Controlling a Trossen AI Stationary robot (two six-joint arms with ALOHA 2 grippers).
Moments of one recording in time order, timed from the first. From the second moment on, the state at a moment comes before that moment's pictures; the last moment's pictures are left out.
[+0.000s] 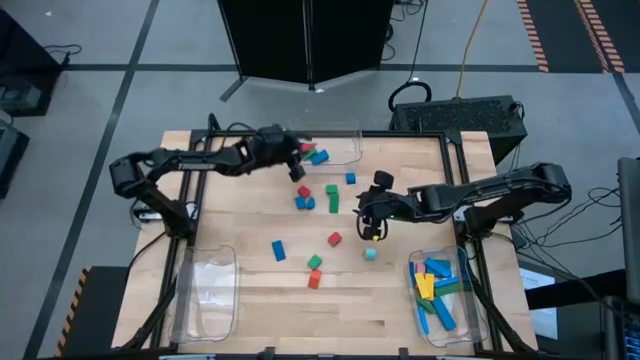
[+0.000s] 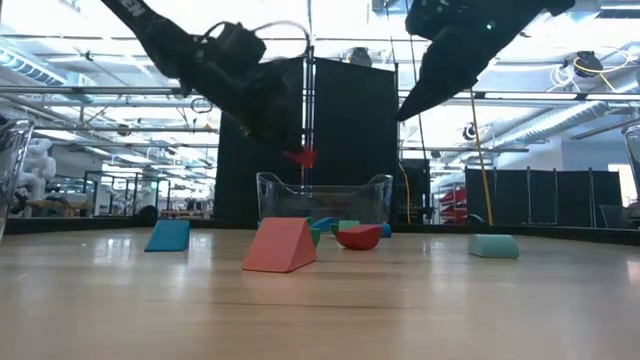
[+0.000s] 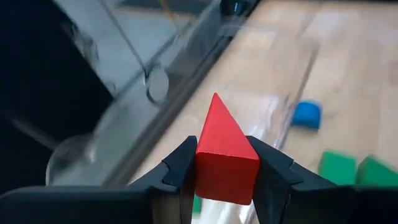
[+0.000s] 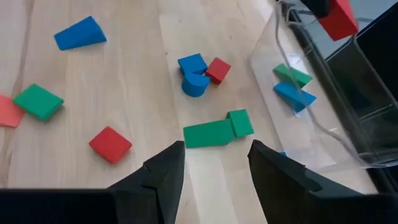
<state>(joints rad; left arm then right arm) 0.48 1.54 0.86 0.19 -0.08 0.14 0.10 1.33 0.90 -0.33 0.41 0.08</state>
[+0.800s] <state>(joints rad) 0.57 1.64 0.92 0.11 0.00 0.08 0.09 1.55 0.89 -0.02 0.26 -0.05</state>
